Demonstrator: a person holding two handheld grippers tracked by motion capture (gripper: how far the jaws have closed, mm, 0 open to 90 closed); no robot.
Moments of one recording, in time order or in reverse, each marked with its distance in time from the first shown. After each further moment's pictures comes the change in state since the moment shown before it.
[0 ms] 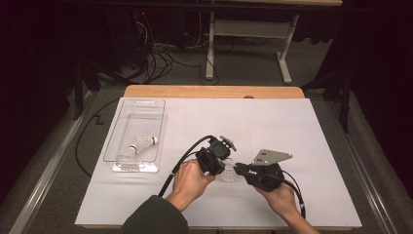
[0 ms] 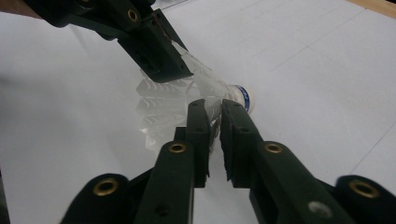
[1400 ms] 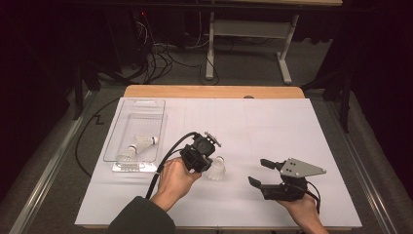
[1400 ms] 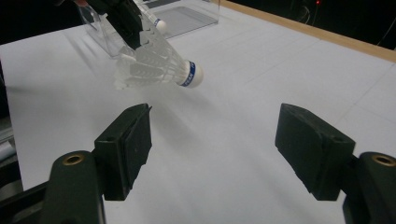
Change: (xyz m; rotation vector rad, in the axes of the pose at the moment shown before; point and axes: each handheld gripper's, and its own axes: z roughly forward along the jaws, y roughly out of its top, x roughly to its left) left arm 0.023 -0.023 -0.023 -0.023 0.019 -0.038; right arm -0.012 -0.036 -0.046 -0.186 -0.028 0.013
